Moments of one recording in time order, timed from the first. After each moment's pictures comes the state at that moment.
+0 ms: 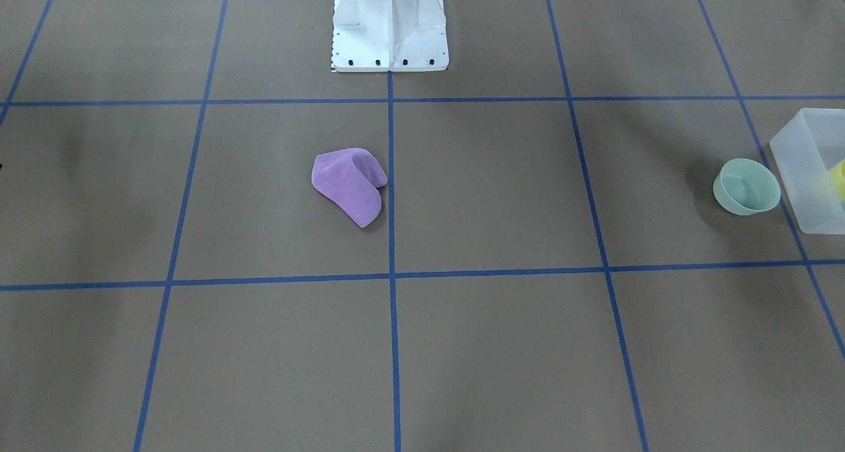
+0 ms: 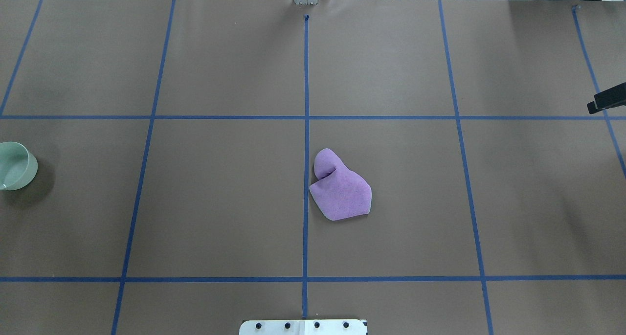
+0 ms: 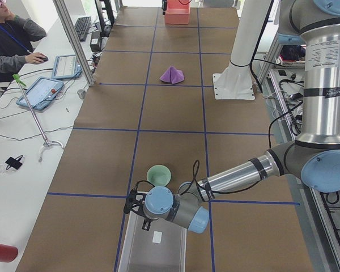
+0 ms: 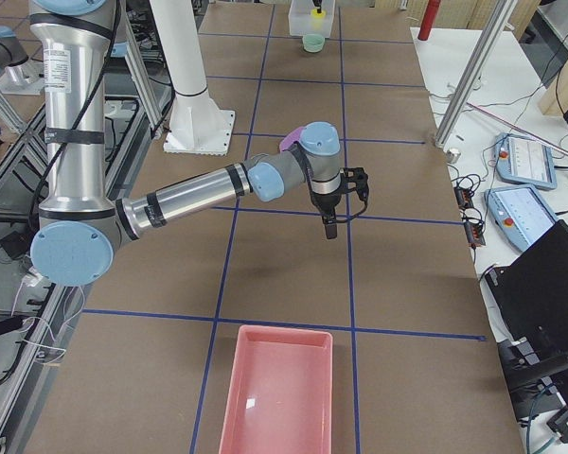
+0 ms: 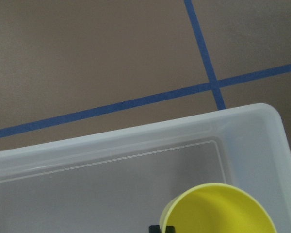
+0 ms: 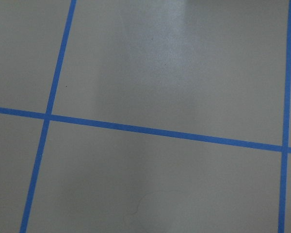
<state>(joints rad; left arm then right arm) -1.51 -1.51 -1.18 -2.43 -2.41 -0.11 1.26 -1.61 1.96 -1.43 2.22 0.43</state>
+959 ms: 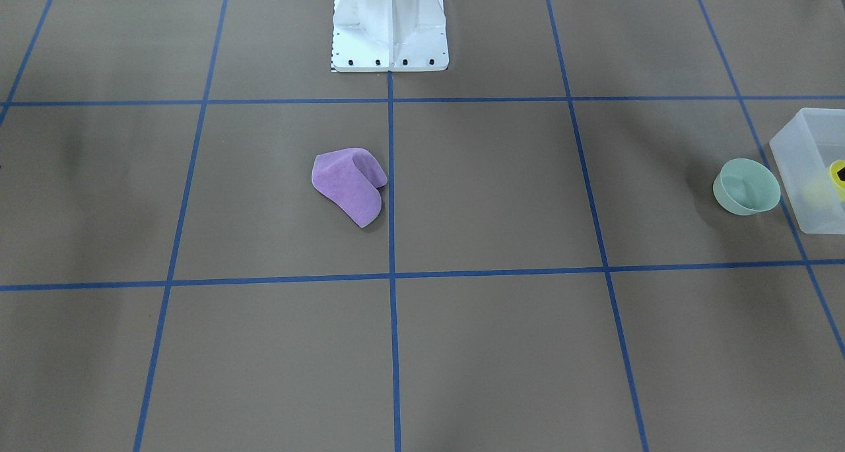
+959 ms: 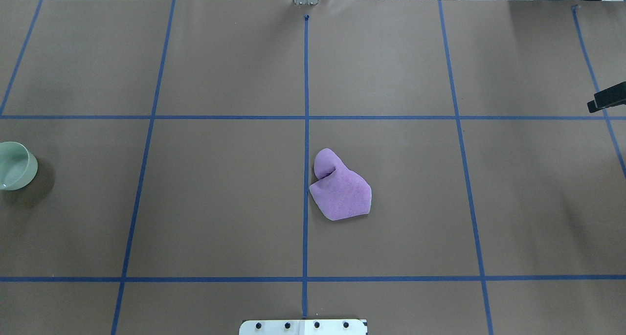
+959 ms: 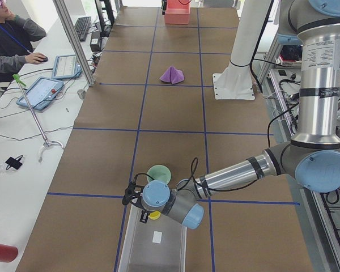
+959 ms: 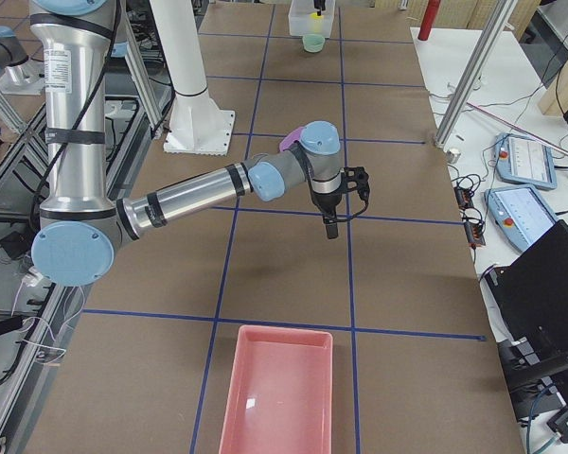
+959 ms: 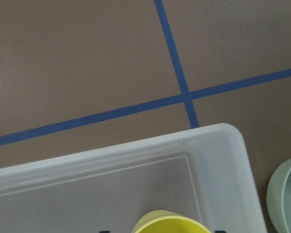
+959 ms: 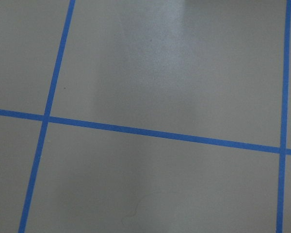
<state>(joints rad) -1.50 -1.53 -1.20 -2.45 -2.49 -0.13 1.26 -1.60 1.96 -1.43 2.22 0.43</state>
